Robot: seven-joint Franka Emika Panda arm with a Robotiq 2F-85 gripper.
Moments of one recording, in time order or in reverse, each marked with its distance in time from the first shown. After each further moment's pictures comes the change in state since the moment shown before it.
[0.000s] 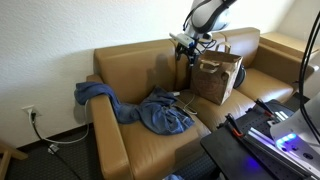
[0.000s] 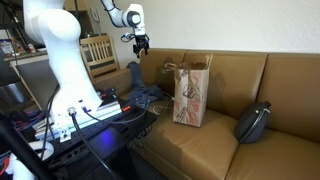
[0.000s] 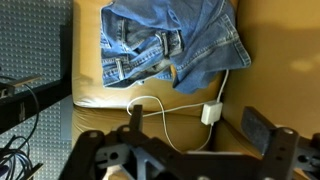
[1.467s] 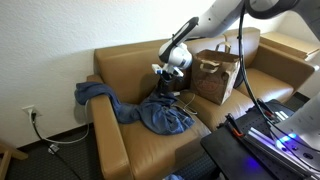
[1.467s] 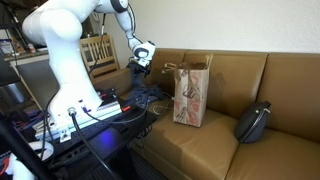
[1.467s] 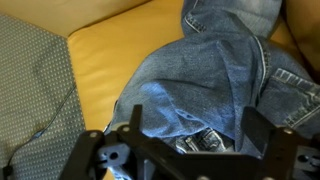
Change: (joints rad) arm 0.084 0.737 0.021 0.585 0.567 -0.036 0.019
